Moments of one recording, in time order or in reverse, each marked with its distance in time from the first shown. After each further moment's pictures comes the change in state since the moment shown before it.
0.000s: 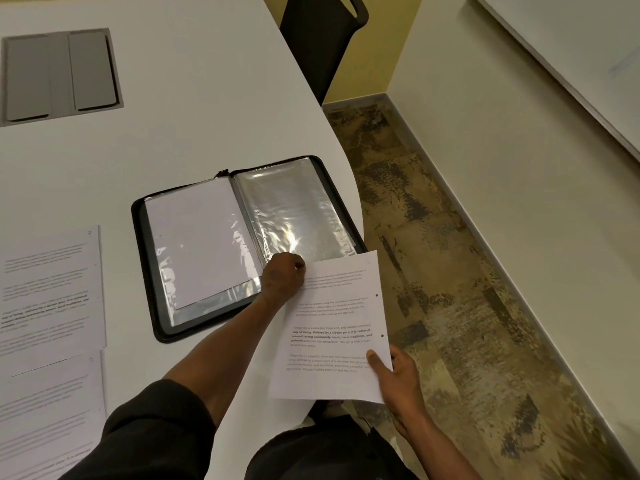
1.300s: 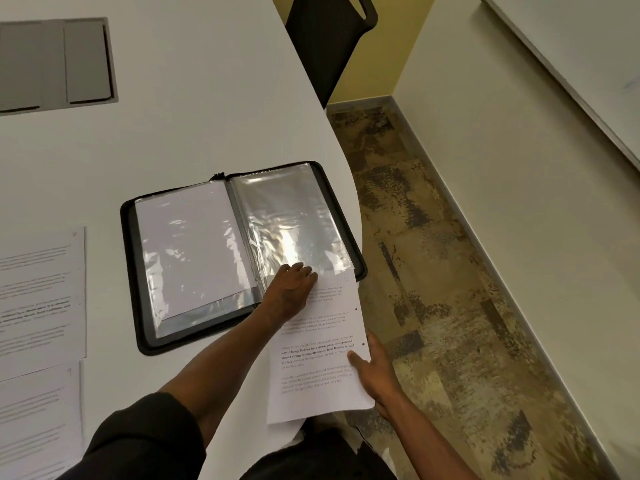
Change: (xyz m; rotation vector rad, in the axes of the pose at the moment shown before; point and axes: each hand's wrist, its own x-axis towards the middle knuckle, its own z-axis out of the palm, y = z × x) left_hand 0.016 -0.002 0.028 0.535 -0.081 0.534; right_hand 0.064 -0.015 0.018 -0.158 -0.213 0.071
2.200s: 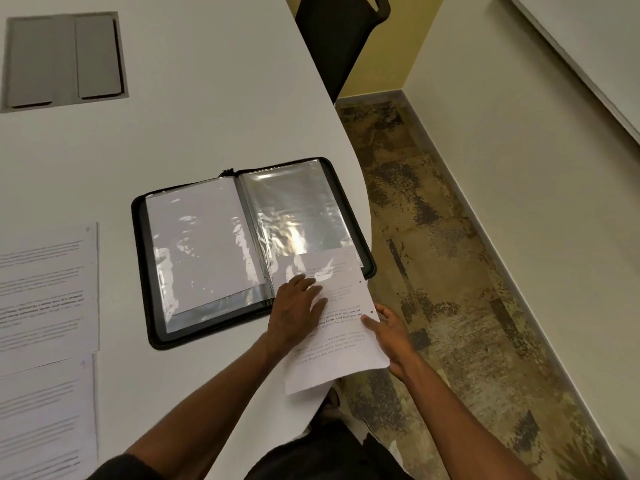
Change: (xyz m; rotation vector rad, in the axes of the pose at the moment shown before) left_hand -0.048 0.029 0.005 -0.372 0.185 -0.284; right_hand 0.051 -0.033 -0.015 0.221 0.065 0.120
